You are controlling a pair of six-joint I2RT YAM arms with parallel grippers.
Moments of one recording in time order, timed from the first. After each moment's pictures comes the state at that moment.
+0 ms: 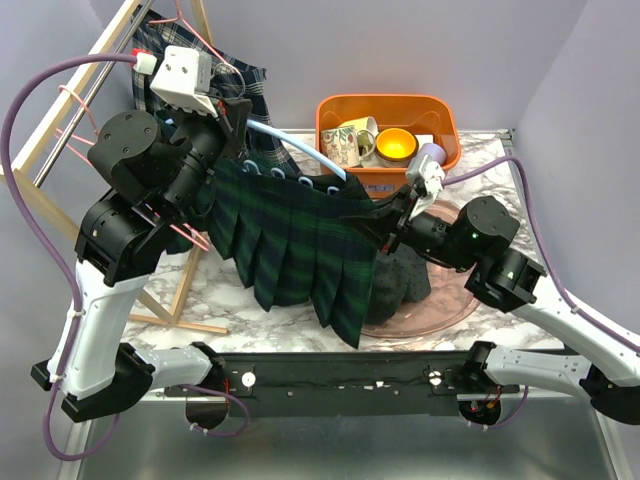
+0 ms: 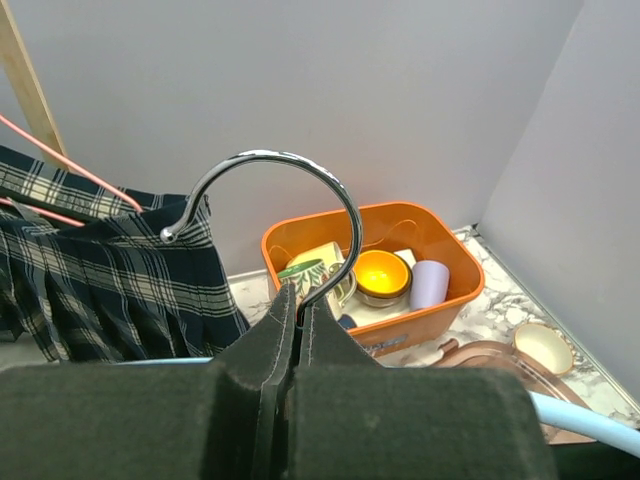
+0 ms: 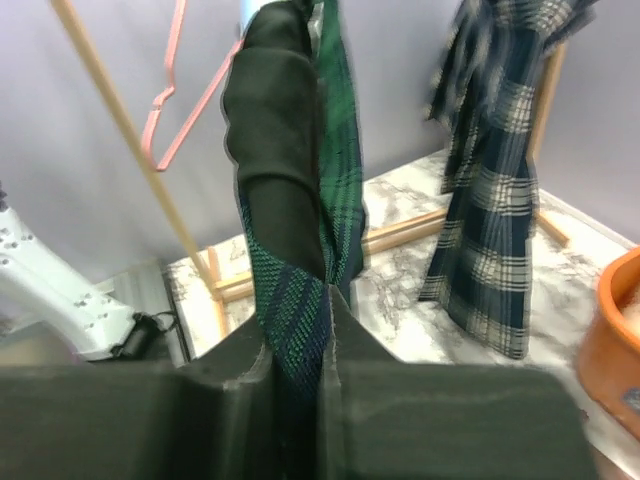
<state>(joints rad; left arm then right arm) -0.65 1.21 2.00 -0.64 -0.28 -0.10 0.96 0.98 1.15 -0.04 -0.14 0.11</state>
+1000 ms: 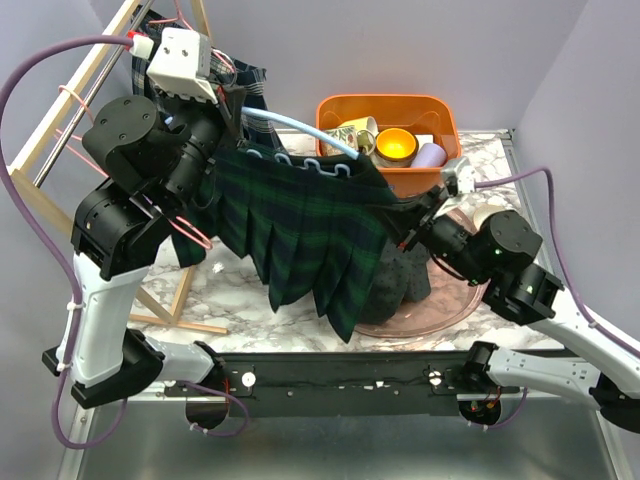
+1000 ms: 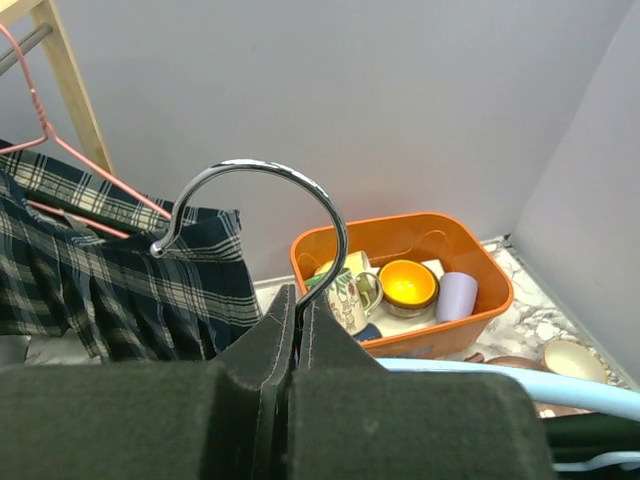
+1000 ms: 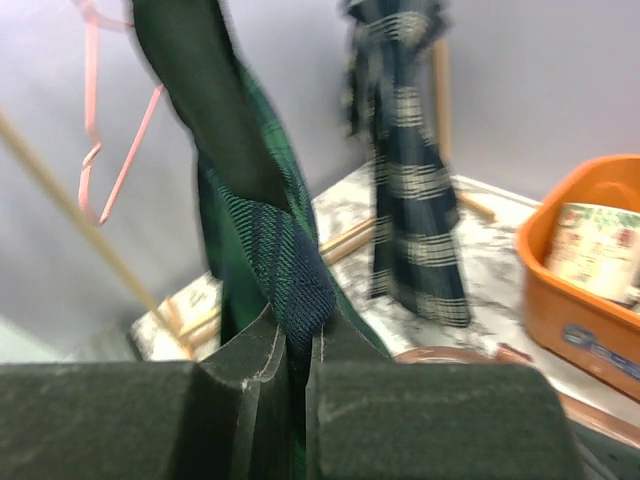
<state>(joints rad) -0.68 1.30 2.19 -0.75 -0.39 -0.04 0.97 0.88 1.10 -0.05 0.10 0.18</state>
